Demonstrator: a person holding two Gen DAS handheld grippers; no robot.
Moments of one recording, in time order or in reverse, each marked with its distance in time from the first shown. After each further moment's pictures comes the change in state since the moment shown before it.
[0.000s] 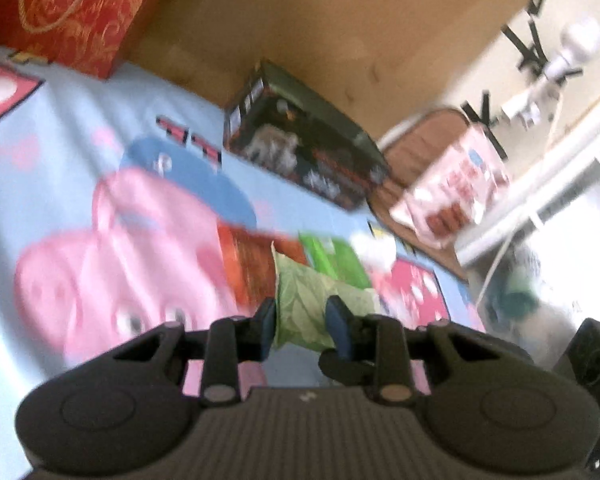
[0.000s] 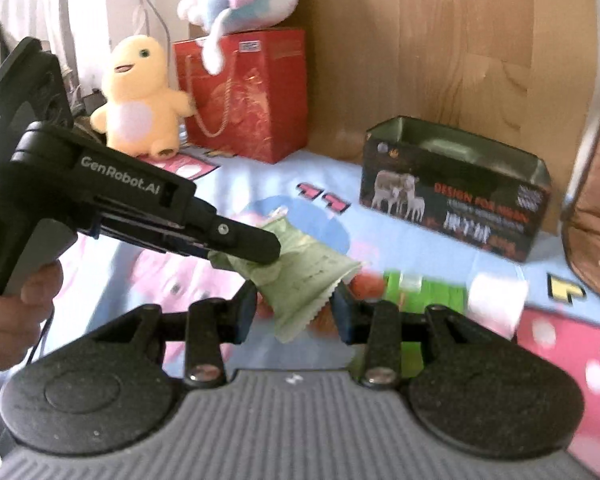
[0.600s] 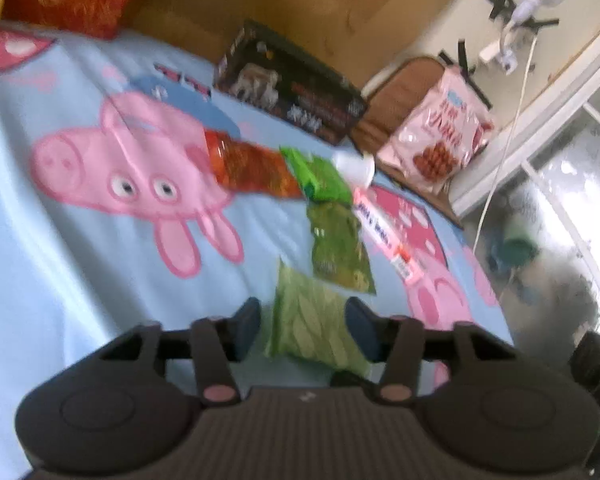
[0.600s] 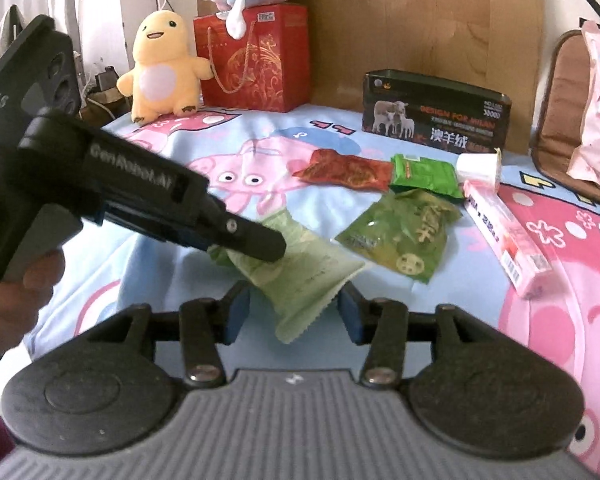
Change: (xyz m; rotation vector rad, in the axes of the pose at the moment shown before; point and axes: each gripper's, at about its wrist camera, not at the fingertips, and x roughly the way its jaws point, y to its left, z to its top) left arm -0.029 -0.022 -0.068 0.059 0.017 0.031; right arm -0.053 0.035 -0.077 0.068 0.000 -0.067
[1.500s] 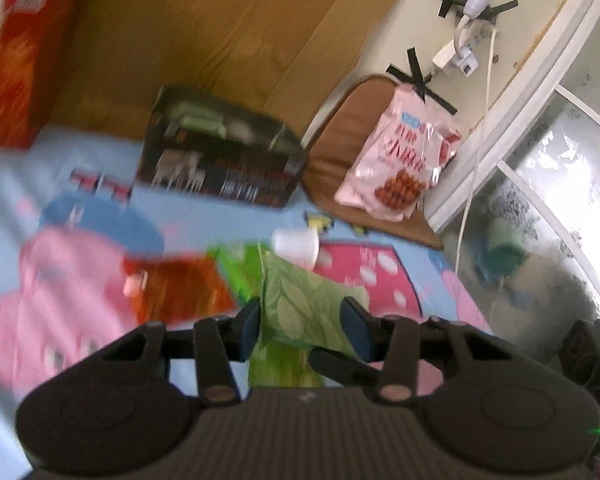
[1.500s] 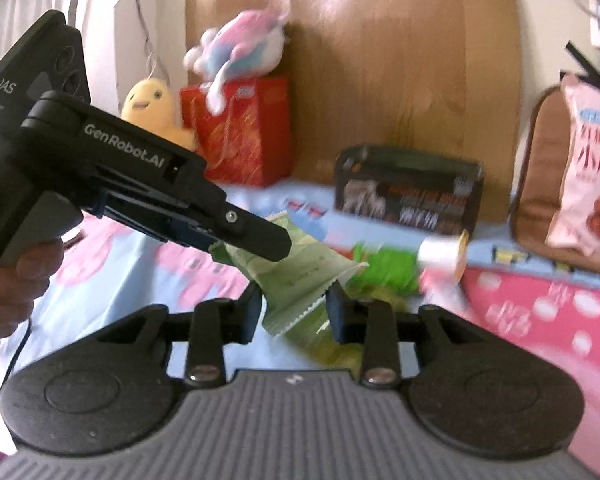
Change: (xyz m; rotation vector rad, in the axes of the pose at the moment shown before) left arm 0.032 -0.069 0.092 0.177 -0.017 -0.017; right arm -0.002 -0.048 0.047 -0.020 -0.196 0.006
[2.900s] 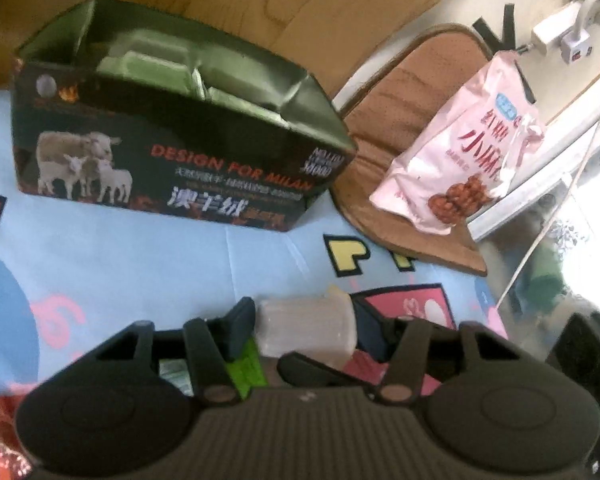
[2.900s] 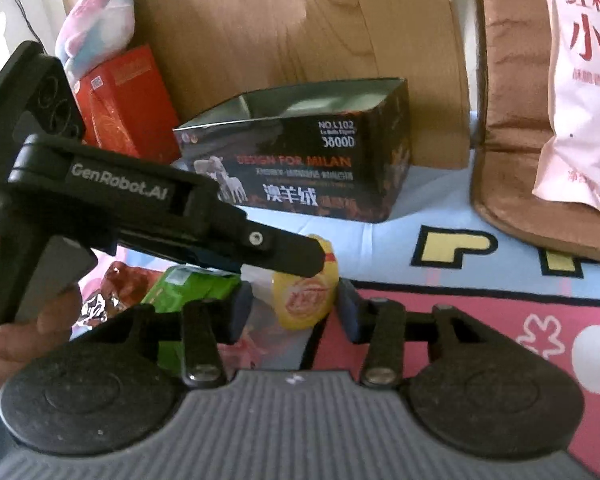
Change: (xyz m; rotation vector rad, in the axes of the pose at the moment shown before) left arm 0.176 0.022 0.050 -0.137 0.148 -0.016; right arm 0.100 -0.150 0.008 0.215 0.202 0.035
